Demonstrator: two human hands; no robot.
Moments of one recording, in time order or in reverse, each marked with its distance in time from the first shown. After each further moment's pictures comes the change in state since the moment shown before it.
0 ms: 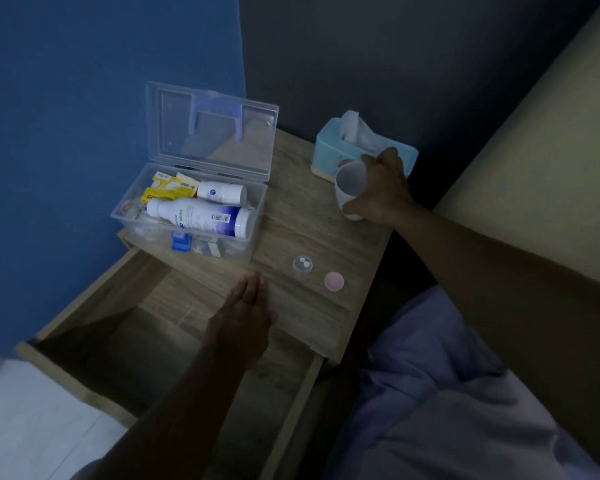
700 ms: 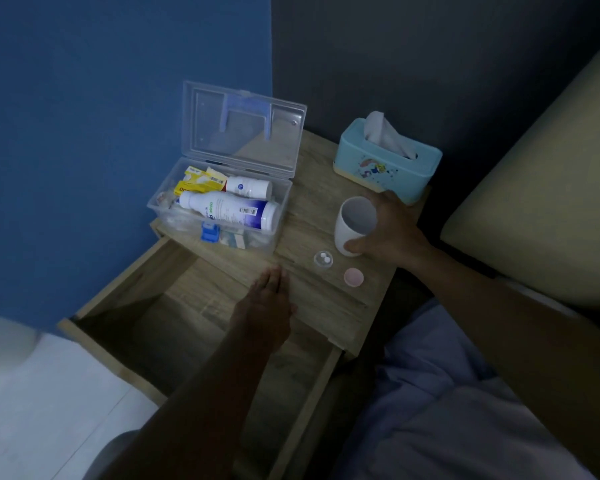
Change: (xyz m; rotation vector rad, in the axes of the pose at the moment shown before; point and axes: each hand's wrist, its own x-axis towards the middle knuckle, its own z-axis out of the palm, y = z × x) left_hand 0.003 0.000 -0.001 -0.065 -0.025 -0.023; right_hand -0.057 -0.007 0.031 0.215 -0.079 -0.112
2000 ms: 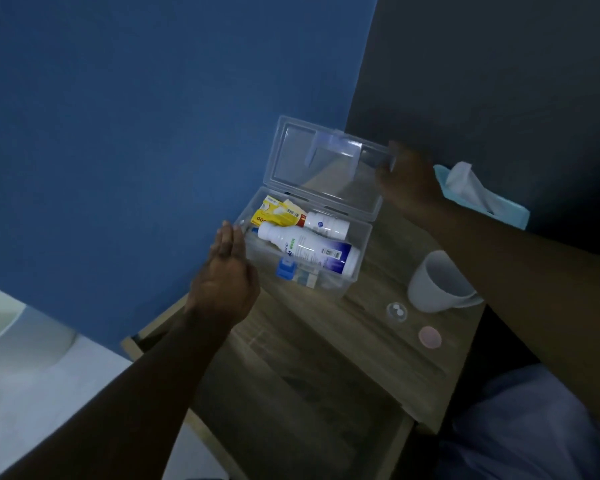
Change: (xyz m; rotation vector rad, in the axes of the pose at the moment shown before) left_hand 0.008 -0.159 -0.081 -0.160 0.452 -0.233; right_hand 0.128 -0.153 0.001 0.002 0.247 -0.044
